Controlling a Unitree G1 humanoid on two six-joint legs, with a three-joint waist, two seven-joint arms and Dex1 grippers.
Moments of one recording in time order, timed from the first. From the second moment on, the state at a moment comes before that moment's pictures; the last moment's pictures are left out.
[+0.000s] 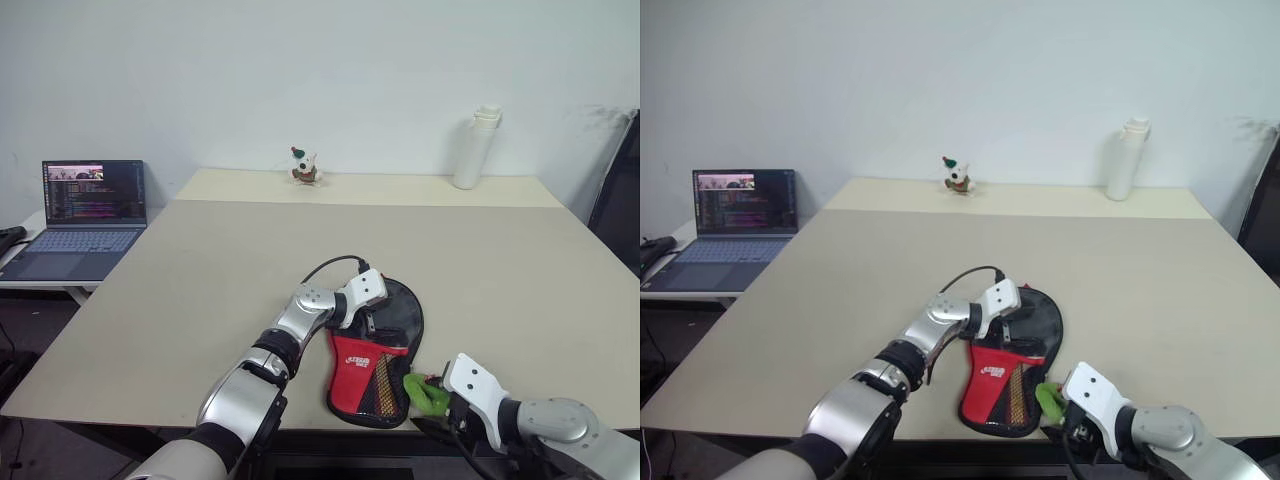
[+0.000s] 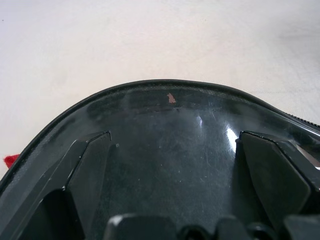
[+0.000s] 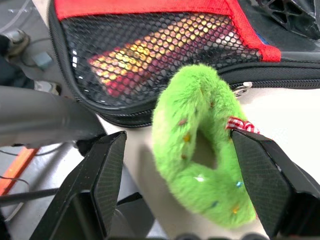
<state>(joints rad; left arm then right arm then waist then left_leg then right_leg) -0.98 0.09 -0.25 1.10 0.13 -0.27 -0.99 0.06 -0.83 0.23 -0.70 0.32 0.77 0.54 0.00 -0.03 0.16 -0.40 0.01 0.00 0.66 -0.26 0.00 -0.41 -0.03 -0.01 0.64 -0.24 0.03</state>
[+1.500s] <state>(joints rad) -0.97 0.07 -0.27 1.09 0.13 -0.25 -1.01 0.24 -0.98 0.26 -0.98 0.43 0.73 0.83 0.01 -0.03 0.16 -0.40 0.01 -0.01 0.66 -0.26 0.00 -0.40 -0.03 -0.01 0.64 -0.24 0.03</state>
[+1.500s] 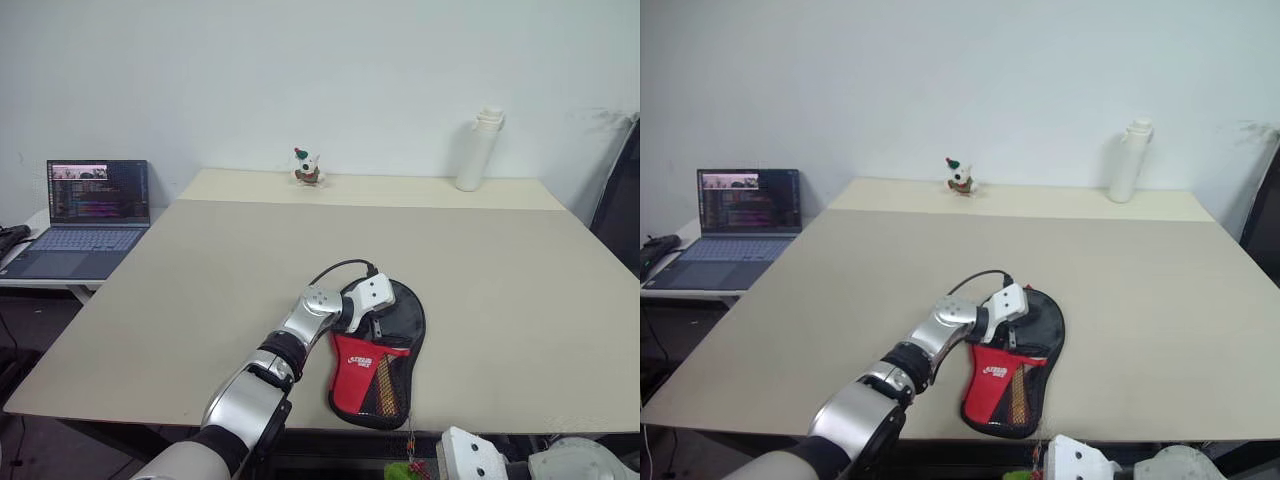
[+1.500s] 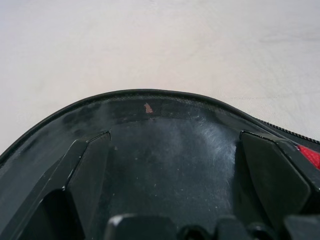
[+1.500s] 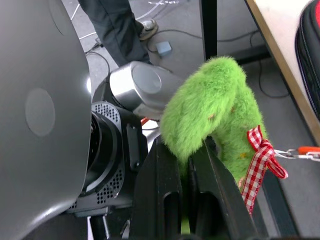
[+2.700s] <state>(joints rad) -0.58 0.43 -0.04 0.25 -0.17 0.26 -1.13 -0.35 -0.70 0.03 -0.16 0.47 0.49 0.79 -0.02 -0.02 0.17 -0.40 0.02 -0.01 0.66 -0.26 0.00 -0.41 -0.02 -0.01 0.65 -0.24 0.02</state>
